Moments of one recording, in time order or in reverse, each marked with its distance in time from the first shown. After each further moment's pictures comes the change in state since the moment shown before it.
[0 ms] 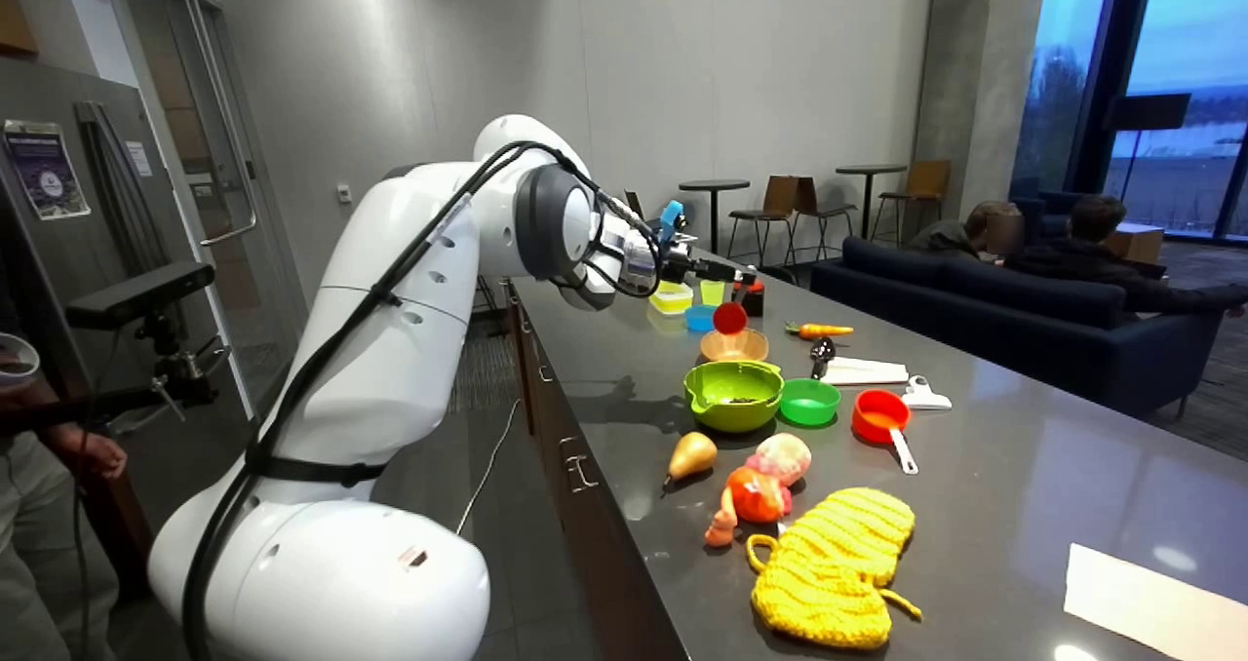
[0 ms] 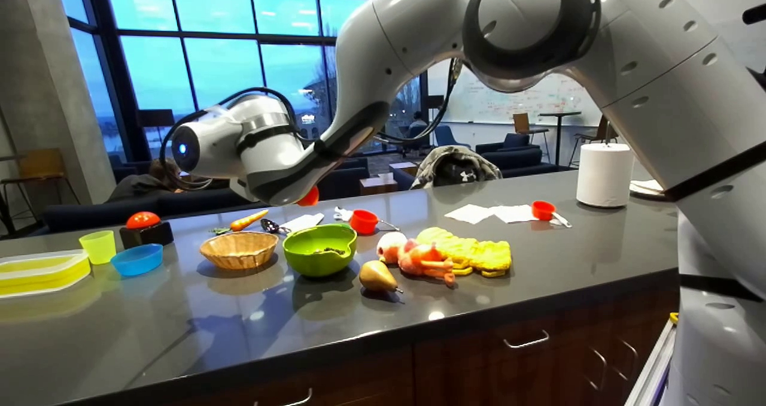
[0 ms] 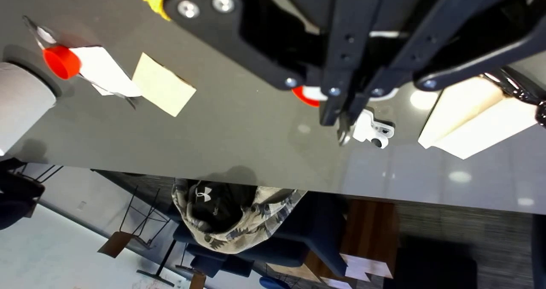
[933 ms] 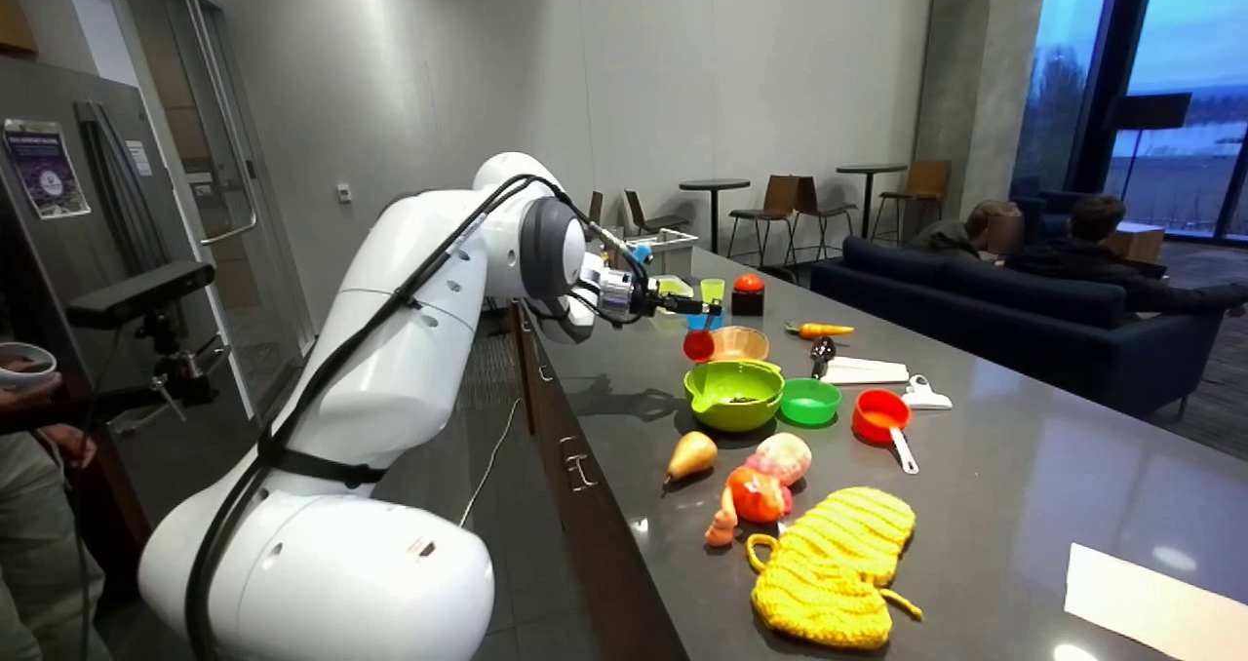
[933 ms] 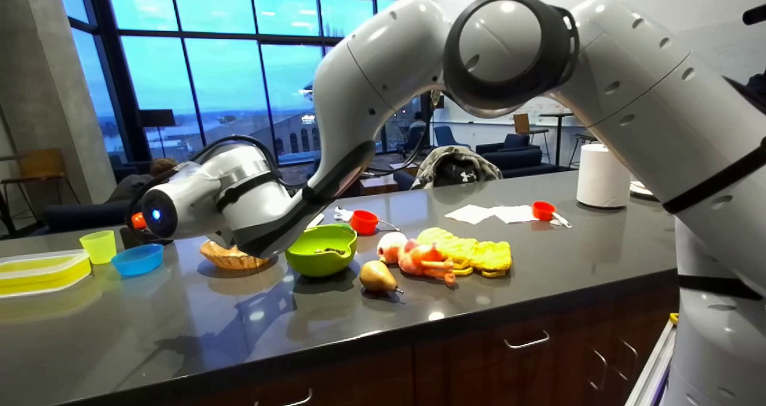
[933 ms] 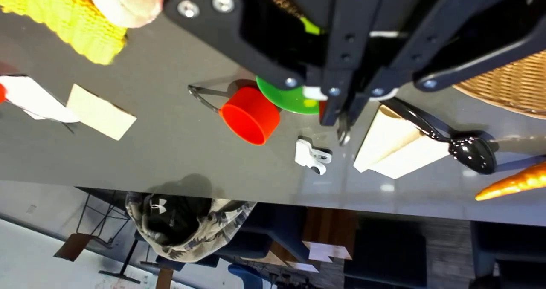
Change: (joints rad) arm 0.068 0.116 0.026 0.006 -0.080 0.009 0.214
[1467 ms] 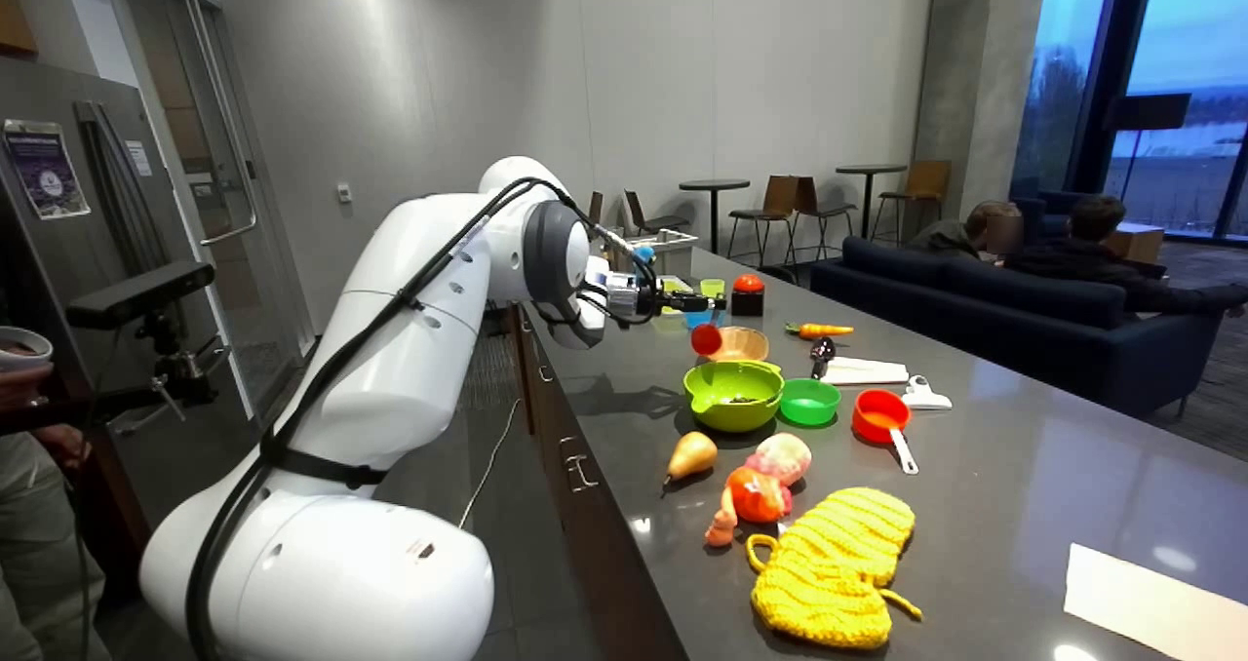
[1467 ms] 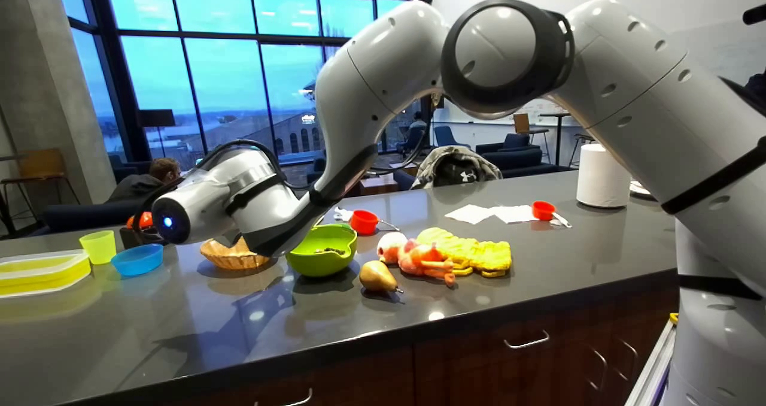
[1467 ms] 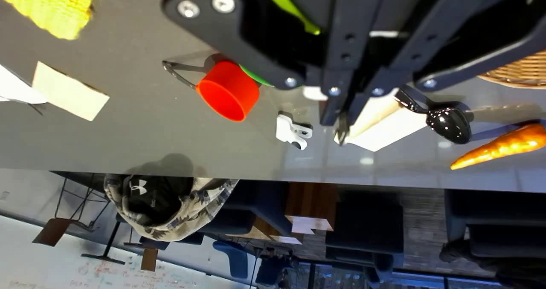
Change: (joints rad) arm -0.009 0.010 -0.012 -0.001 -0.090 0.035 0.069
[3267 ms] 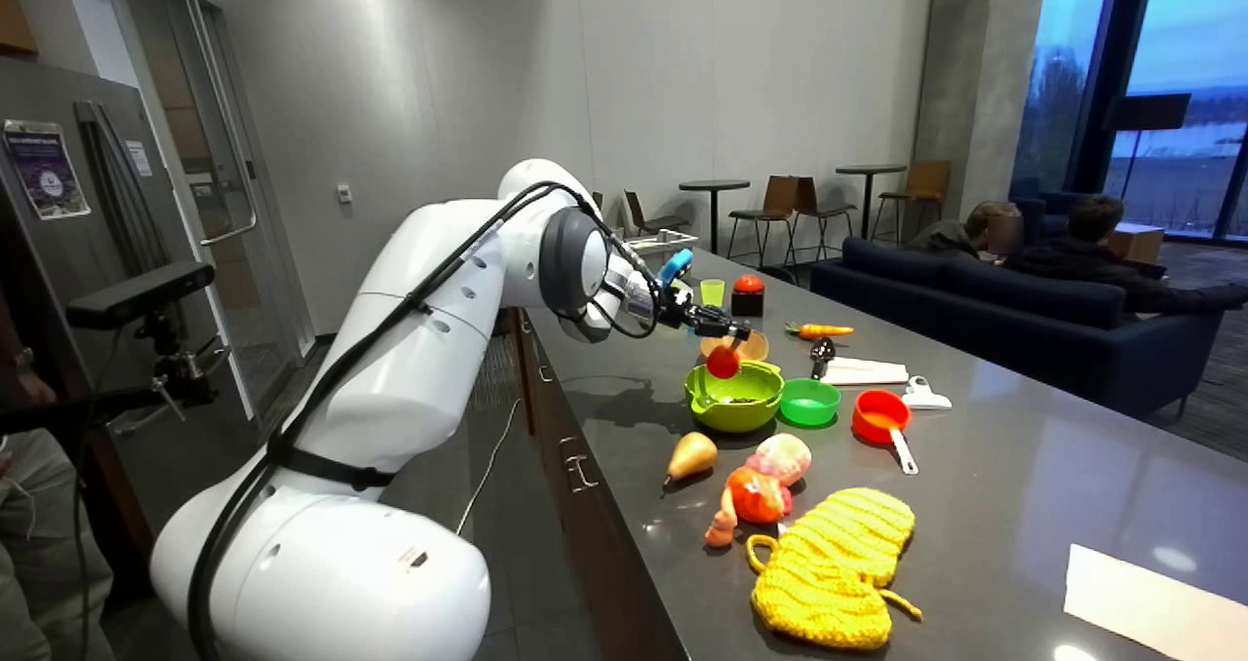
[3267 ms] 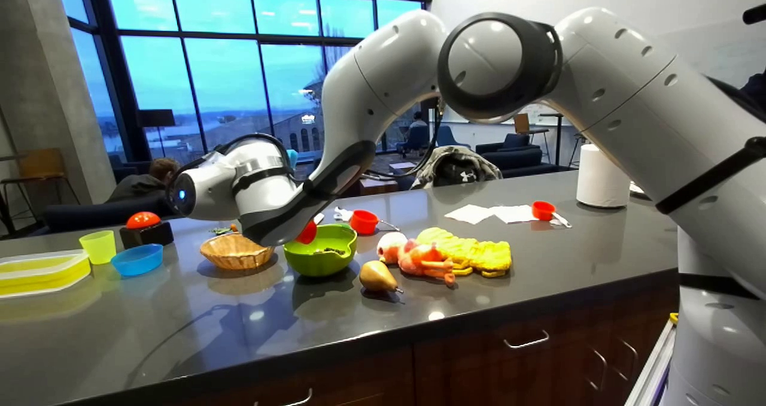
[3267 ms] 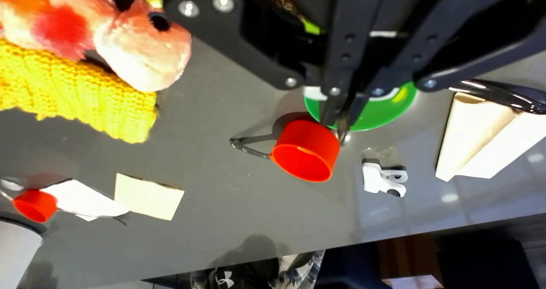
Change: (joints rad) arm -0.066 0.027 0.014 0.063 0.264 -0.108 0.098
